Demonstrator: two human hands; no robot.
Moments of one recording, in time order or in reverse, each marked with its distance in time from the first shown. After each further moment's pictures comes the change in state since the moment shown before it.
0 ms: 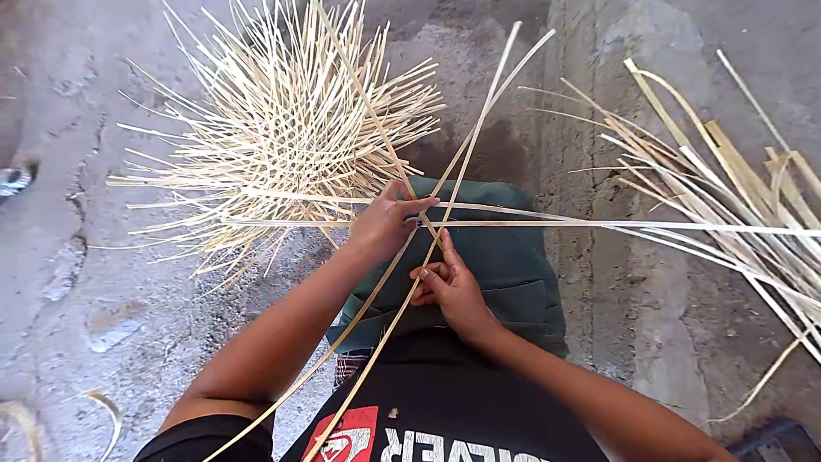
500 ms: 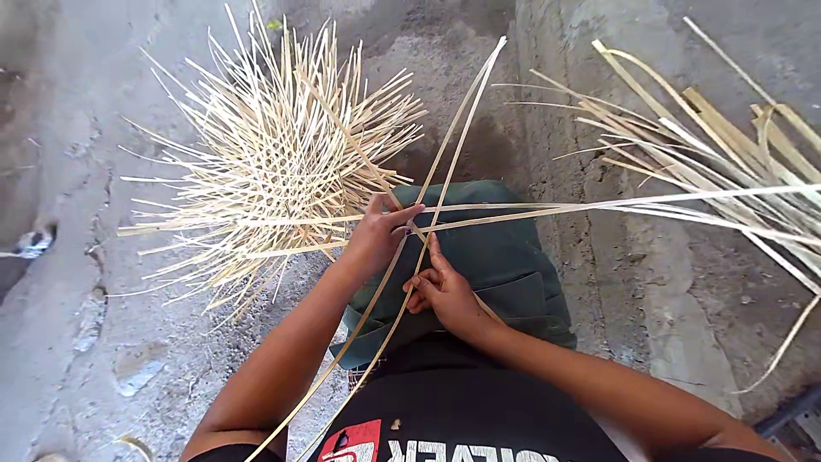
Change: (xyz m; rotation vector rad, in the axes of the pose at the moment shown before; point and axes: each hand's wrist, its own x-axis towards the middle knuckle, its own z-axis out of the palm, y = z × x) left_hand -0.003 0.002 0.002 0.032 0.044 0.098; right_hand 0.006 0.006 -0.004 -0.091 -0.055 -0.027
